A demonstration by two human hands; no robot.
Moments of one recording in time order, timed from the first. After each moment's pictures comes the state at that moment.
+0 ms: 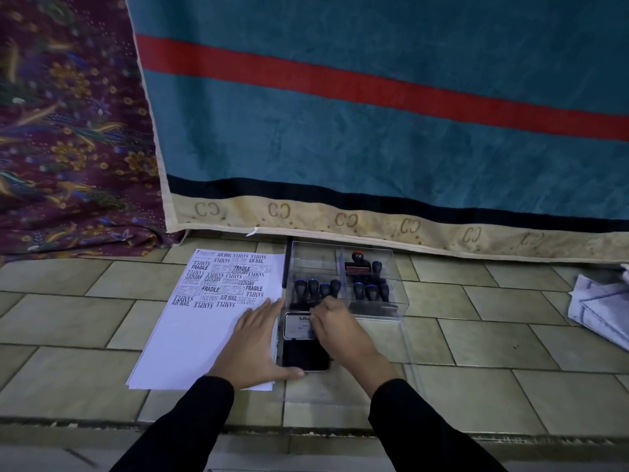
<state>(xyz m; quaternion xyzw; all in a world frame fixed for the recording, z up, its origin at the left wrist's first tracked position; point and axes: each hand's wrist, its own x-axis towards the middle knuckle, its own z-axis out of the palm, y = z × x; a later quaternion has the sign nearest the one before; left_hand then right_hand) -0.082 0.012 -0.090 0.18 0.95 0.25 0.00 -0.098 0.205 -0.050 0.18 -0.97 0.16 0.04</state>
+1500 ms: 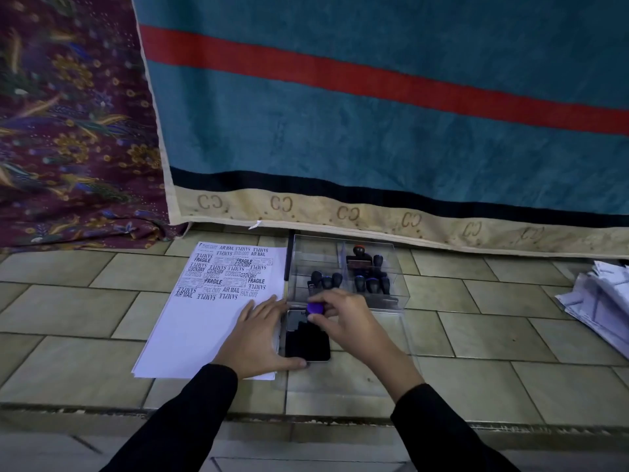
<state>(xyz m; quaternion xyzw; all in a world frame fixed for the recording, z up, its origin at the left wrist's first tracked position) -0.086 0.010 -0.099 0.20 0.95 0.23 -0.02 -0.069 0.212 -0.009 0.19 -0.91 0.37 0.05</state>
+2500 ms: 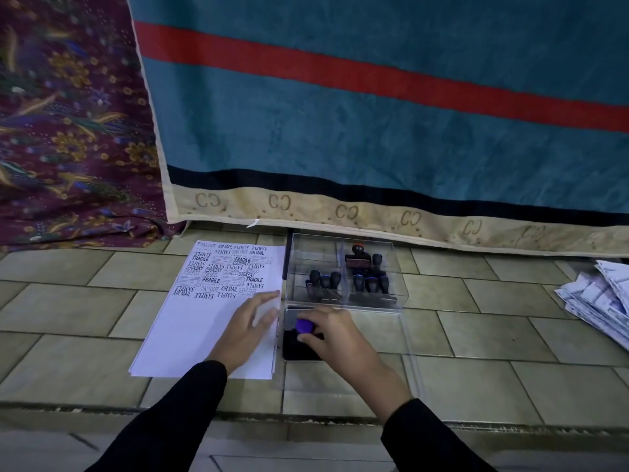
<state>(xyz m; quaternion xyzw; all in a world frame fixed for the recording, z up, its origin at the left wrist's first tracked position) -0.078 0.001 -0.081 0.10 0.81 0.58 0.04 -0.056 0.199 -0.024 0.21 -0.93 0.29 0.04</state>
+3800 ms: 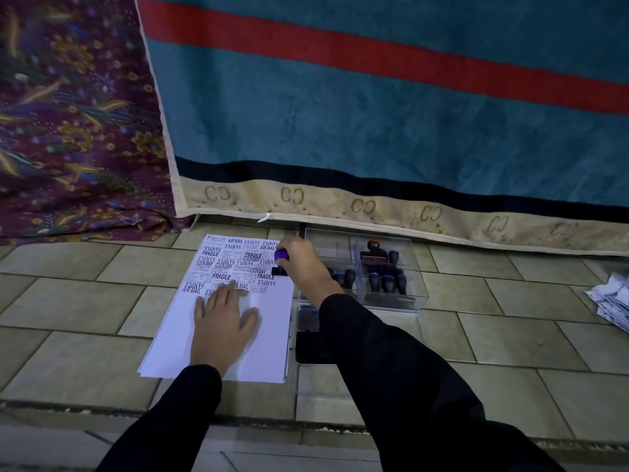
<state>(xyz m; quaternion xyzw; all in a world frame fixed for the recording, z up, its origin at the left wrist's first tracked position) -0.097 -0.039 -0.107 -0.02 0.97 0.21 -0.11 -0.195 0.116 -0.019 0.16 -0.94 0.29 0.03</state>
